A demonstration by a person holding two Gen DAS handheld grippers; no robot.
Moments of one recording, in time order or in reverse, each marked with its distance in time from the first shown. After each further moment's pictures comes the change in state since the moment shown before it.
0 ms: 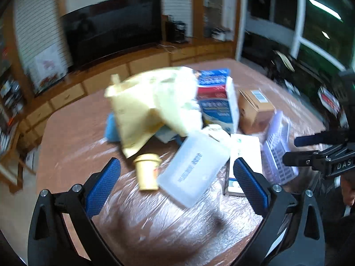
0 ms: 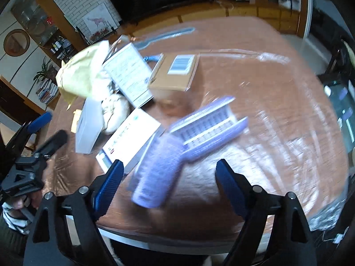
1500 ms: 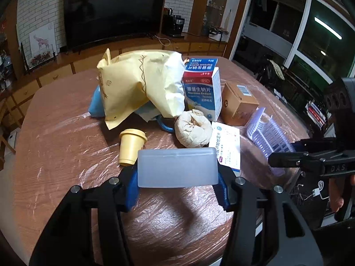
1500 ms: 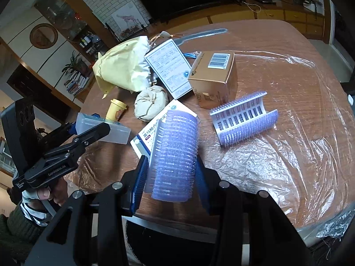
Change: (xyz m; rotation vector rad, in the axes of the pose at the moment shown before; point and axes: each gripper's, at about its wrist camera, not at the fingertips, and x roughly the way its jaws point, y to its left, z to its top) left arm -0.023 0.009 -0.023 -0.158 0.020 -0.119; right arm -0.019 0.000 -0.019 -0.092 -0.012 0.195
